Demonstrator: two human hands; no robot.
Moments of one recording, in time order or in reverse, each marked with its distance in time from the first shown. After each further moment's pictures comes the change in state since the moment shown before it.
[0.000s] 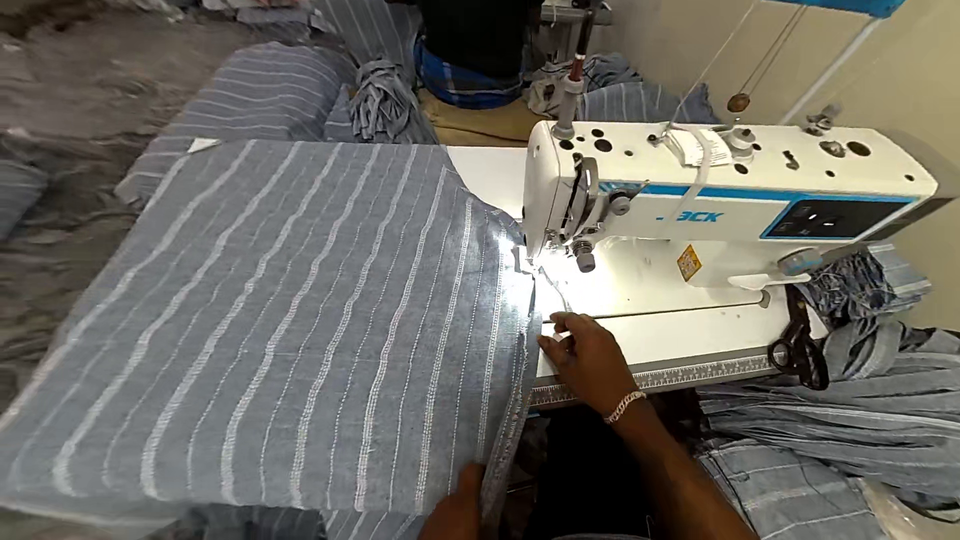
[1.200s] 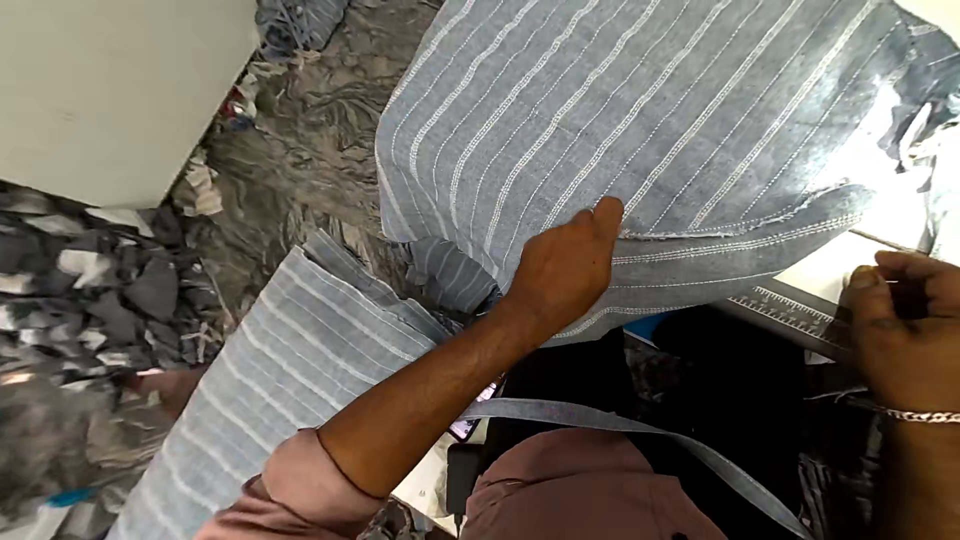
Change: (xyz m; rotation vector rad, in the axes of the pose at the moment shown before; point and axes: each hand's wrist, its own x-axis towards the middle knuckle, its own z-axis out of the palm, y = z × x) left_hand 0.008 -0.077 -0.083 0.263 0.792 0.069; right_hand -0.009 0.050 0.032 -0.107 0.136 -0.306
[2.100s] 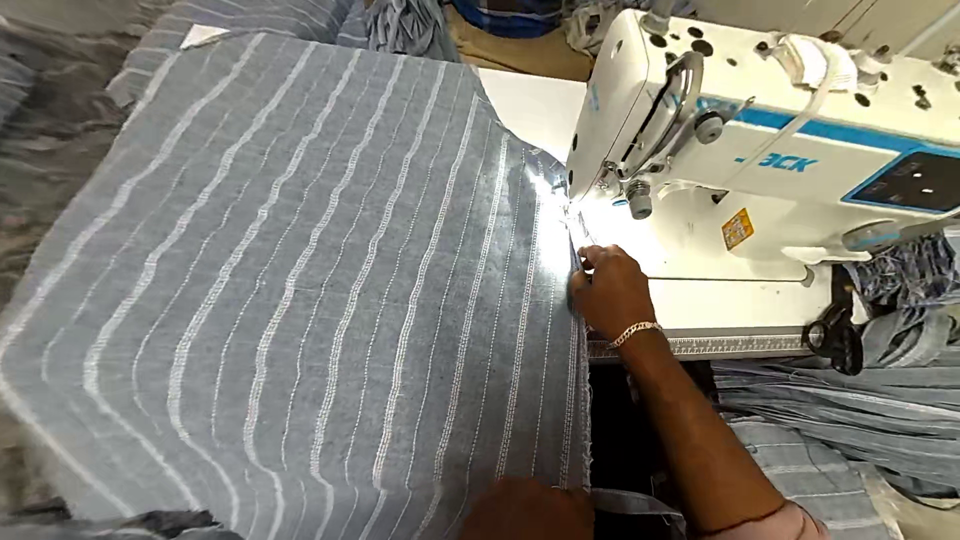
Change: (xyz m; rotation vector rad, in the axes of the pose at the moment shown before) left_hand -0.062 0.146 -0.021 0.004 -0.982 0.678; right_hand 0.070 -0.058 -0.023 -0.208 -0.172 0.389
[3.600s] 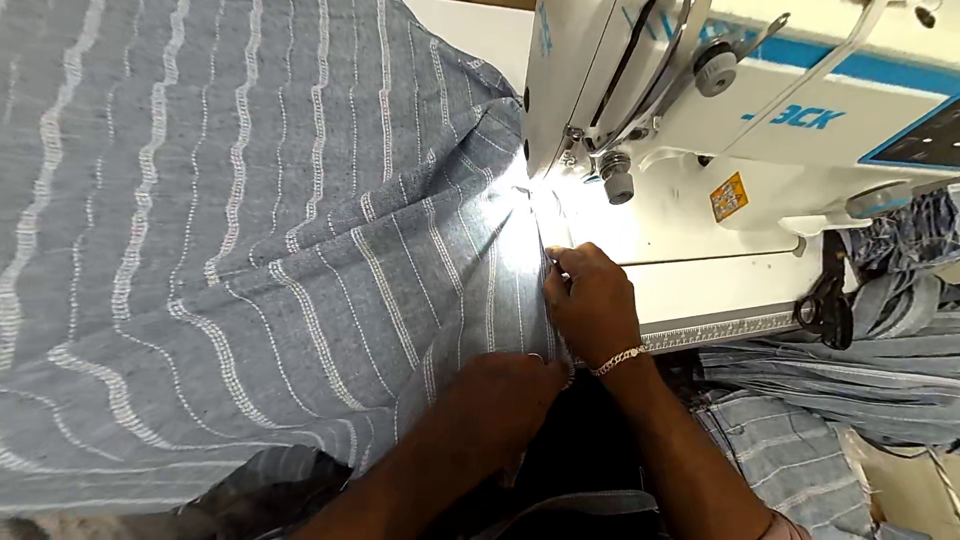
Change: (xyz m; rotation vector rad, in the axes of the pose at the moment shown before) left_hand 0.089 -0.070 -0.064 0.262 0.355 0.054; right_hand -0.006 0.020 0.019 0.036 0.138 -0.086
